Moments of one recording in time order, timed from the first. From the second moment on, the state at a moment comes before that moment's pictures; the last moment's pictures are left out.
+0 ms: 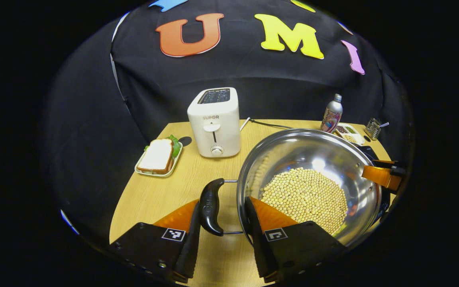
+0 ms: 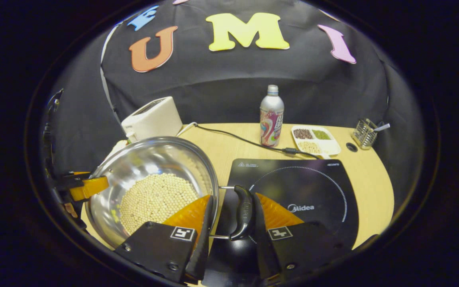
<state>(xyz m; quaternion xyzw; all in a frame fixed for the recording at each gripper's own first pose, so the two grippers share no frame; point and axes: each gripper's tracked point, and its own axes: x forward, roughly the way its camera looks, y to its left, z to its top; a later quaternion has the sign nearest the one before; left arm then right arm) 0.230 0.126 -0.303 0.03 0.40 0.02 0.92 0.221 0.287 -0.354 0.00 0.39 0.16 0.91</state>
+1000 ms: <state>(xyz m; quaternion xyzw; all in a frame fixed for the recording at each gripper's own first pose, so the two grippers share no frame) 0.257 -0.085 -0.226 0.03 0.35 -0.07 0.94 0.241 0.072 -0.244 0.00 0.34 0.06 0.94</state>
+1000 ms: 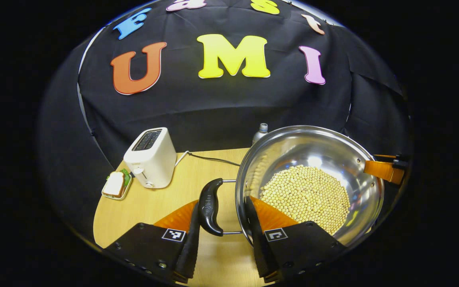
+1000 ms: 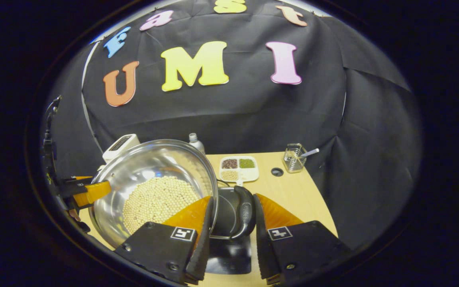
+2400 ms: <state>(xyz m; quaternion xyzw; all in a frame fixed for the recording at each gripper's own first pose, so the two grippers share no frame) 0.278 -0.122 -0.339 -0.02 0.37 -0.03 0.93 0.301 0.039 -0.378 0.06 0.33 0.13 0.93</state>
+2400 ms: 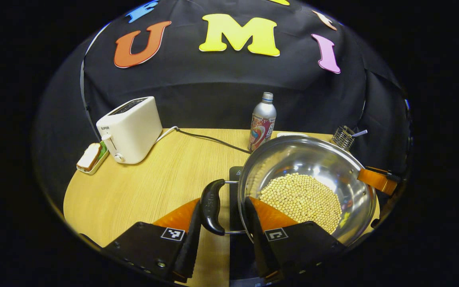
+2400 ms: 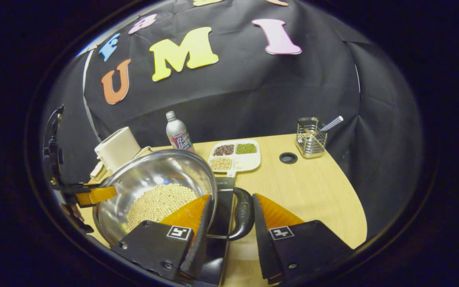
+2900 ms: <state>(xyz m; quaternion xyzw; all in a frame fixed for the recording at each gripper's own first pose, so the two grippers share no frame) 0.274 -0.117 -0.334 -0.04 0.34 -0.02 0.94 0.295 0.027 -0.371 0.06 0.32 0.11 0.94</state>
